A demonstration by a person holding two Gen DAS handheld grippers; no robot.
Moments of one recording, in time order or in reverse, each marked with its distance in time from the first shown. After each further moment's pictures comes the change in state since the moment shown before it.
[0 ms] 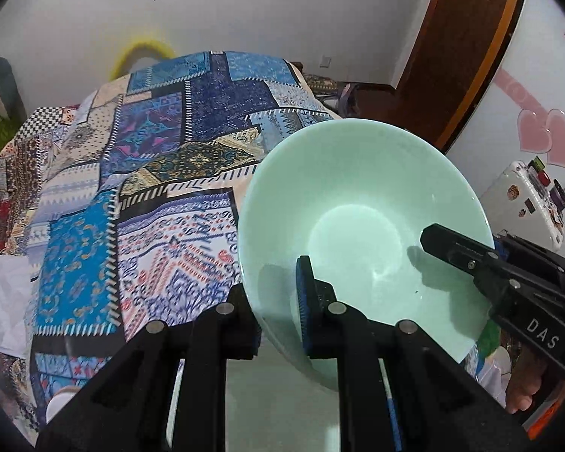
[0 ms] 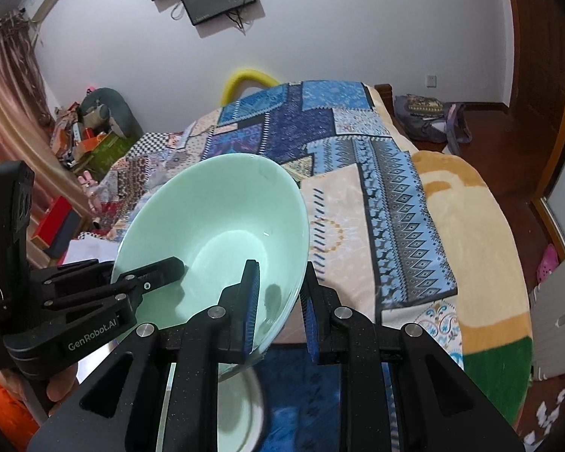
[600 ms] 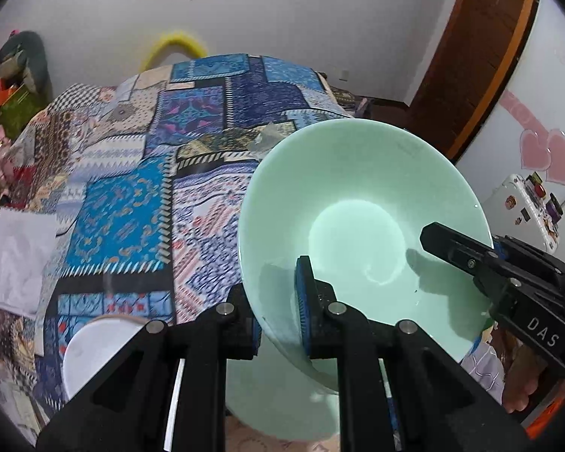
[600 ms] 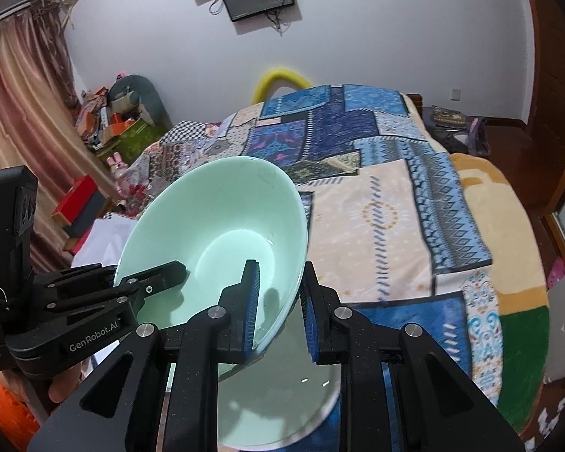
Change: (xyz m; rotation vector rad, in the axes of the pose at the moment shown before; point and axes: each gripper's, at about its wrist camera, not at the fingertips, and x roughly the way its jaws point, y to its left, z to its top) left arm -0.063 0.050 -0.063 -0.096 -0.042 0.026; right arm -0.006 0.070 -0.033 -0.075 -0.008 0.056
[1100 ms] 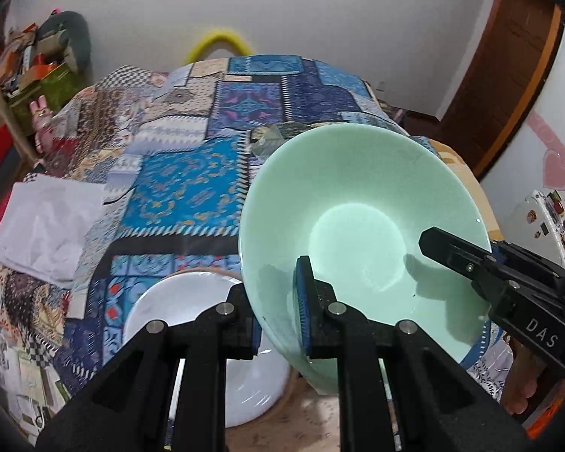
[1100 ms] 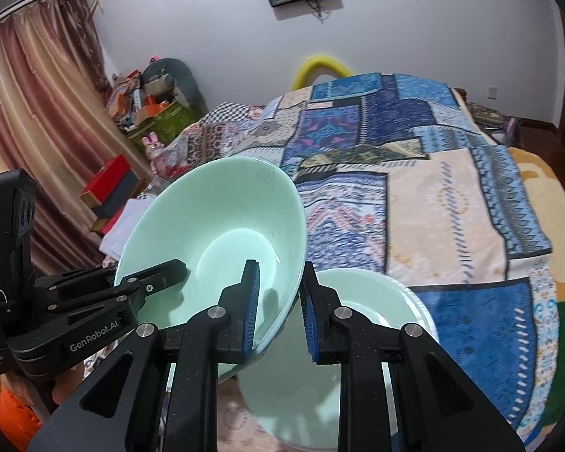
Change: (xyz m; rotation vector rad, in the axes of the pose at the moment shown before) left arm -0.040 0.071 -0.042 -0.089 -0.024 0.094; right arm 0.023 0.064 -0.022 -0.042 0.036 0.113
